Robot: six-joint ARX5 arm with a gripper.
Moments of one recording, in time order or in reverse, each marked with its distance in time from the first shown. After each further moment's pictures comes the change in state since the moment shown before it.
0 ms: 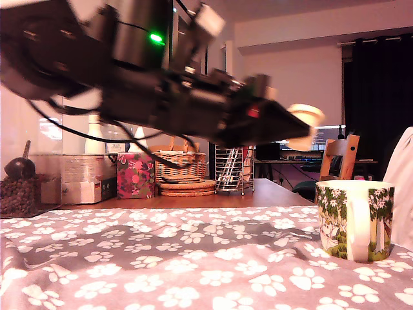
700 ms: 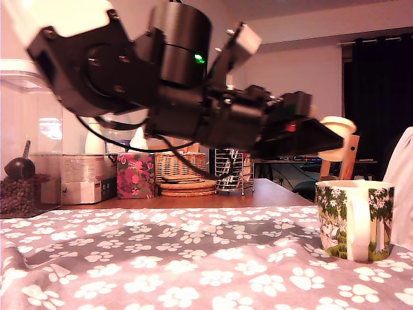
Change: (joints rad) arm -0.054 0.146 0.195 -0.014 0.000 0.000
